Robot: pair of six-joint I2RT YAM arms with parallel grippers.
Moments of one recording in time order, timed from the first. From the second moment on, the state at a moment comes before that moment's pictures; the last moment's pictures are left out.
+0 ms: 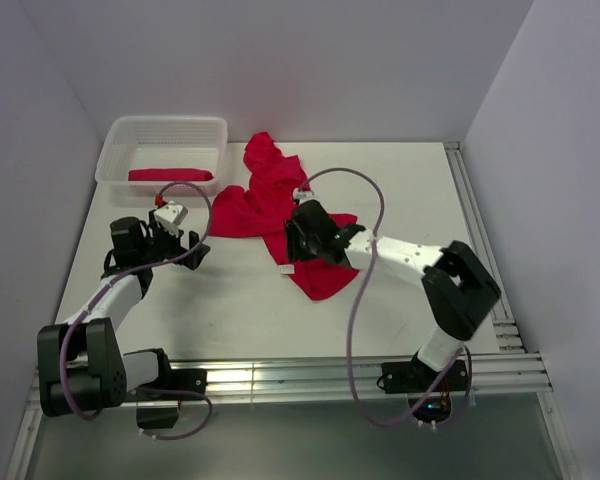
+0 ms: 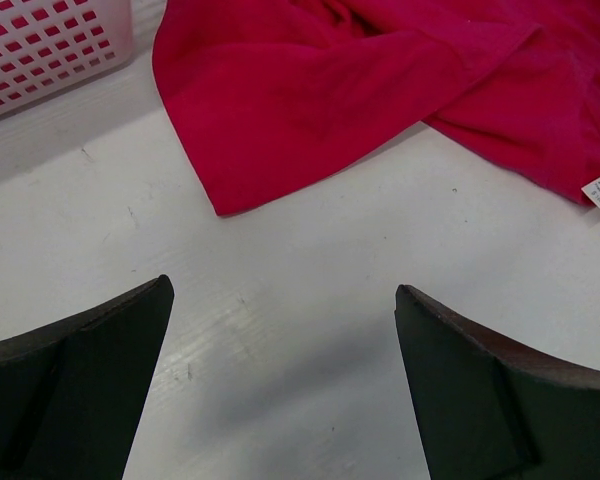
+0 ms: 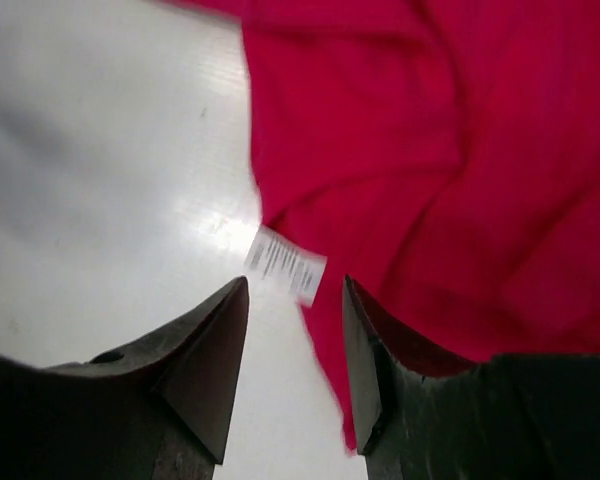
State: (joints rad) left arm 0.12 1.20 0.50 0.19 0.66 0.28; right arm 0.81 1.60 1.03 -0.24 0.15 0.52
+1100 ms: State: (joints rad) left arm 0.47 1.13 0.53 0.33 0.62 -0.04; right arm 0.93 2.42 2.00 -0.26 0.19 0.63
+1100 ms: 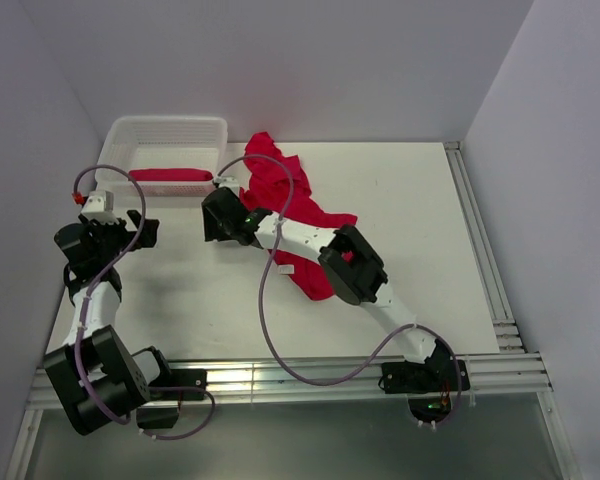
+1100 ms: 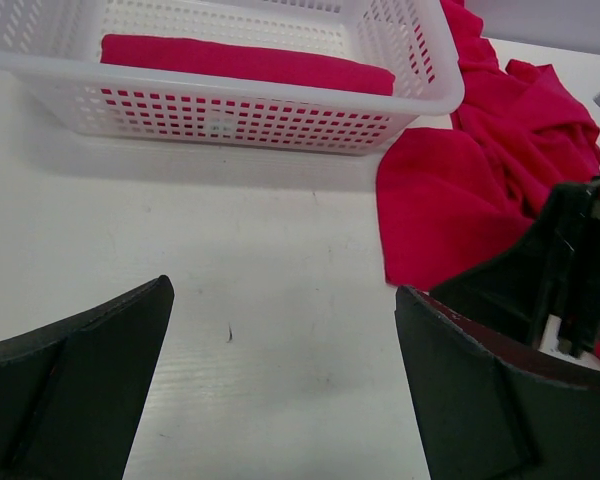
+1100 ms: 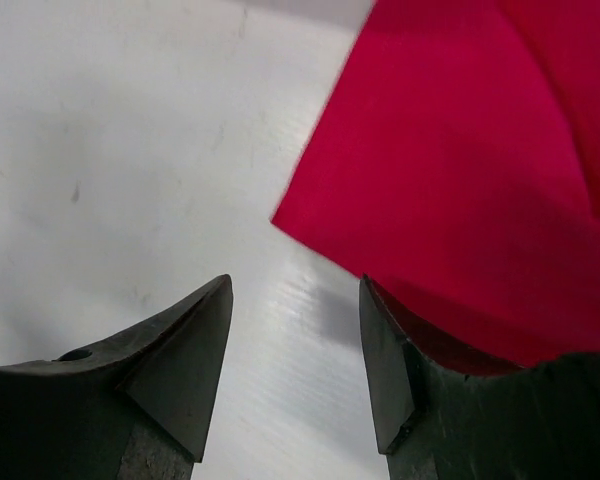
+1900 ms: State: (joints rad) left arm 0.47 1.12 0.52 0.34 0.67 -0.04; right arm 0.93 2.65 2.37 -0.46 0.29 0.67
